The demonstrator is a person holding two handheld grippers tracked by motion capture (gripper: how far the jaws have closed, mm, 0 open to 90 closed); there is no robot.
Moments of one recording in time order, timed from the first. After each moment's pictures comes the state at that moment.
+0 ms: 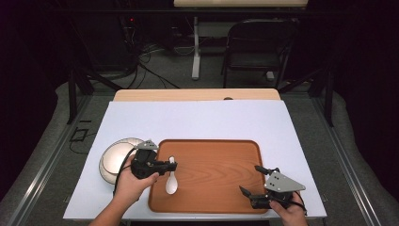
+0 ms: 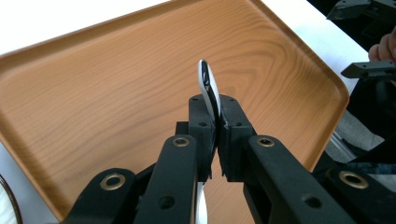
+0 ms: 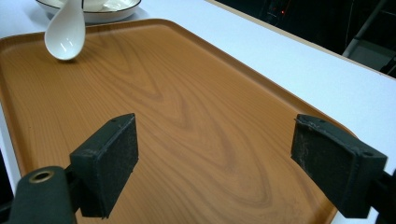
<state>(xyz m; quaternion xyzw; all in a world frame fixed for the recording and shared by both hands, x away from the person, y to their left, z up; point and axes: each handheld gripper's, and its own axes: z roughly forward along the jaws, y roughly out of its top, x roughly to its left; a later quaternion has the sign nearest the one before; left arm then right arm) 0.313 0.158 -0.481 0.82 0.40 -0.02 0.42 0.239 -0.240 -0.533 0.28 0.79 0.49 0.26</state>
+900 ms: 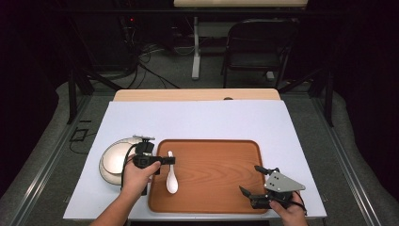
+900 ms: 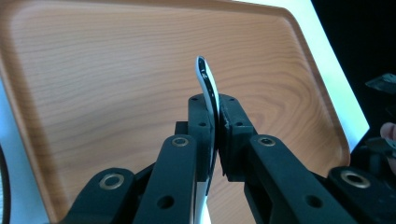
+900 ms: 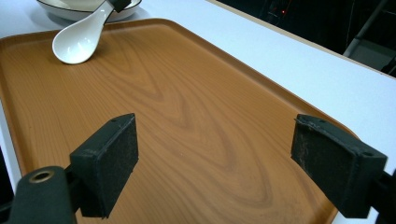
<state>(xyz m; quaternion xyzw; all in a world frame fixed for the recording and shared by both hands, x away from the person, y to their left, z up) 0.349 0.166 -0.512 0.72 0.55 -0.10 0.40 0.239 -0.240 -0.533 0.27 0.79 0.49 0.25</state>
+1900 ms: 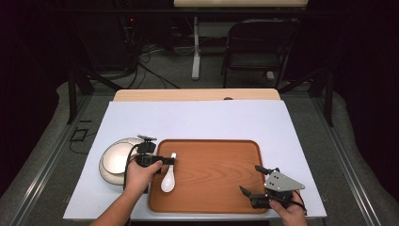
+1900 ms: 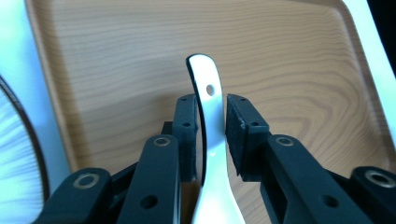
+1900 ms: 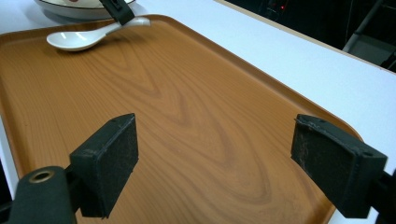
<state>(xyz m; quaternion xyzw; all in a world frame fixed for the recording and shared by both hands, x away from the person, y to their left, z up) 0.360 0.167 -0.529 0.73 0.57 -0.07 0.36 0.240 -0.240 -0.534 0.28 0.79 0.48 0.25</state>
